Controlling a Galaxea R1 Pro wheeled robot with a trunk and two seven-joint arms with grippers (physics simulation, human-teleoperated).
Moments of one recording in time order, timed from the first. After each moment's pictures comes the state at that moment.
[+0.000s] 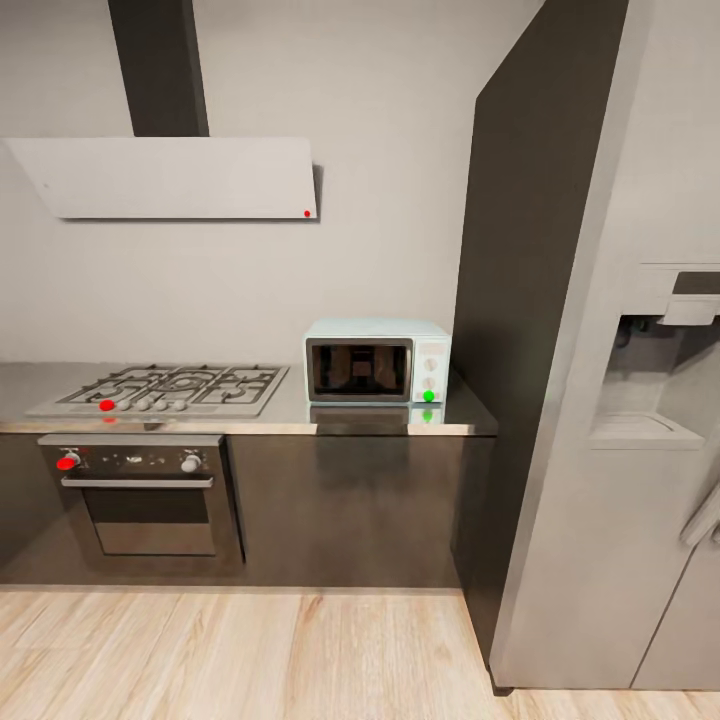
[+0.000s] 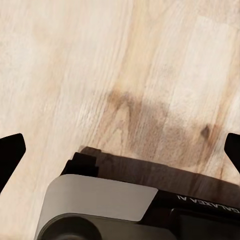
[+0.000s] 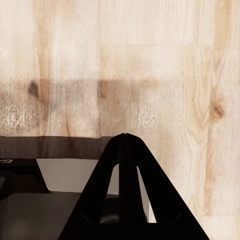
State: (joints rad) left arm -0.25 0.00 -0.27 -0.01 0.55 -0.05 0.00; right arm -0.20 -0.01 -0.34 0.03 0.36 -0.12 -0.03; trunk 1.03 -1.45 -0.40
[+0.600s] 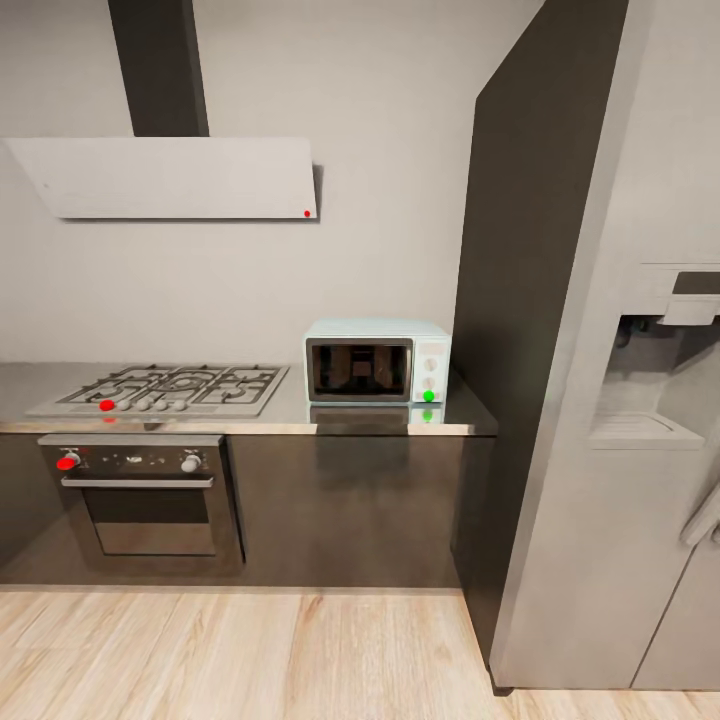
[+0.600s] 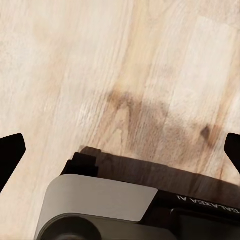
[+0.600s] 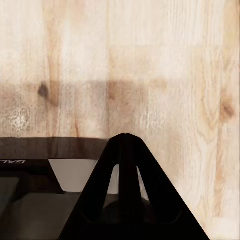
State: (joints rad) left arm -0.25 0.00 -0.27 -0.01 0.55 -0.05 0.00; right arm -0.20 0.01 -0.35 0.03 0.35 -0.13 -0.03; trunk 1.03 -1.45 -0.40
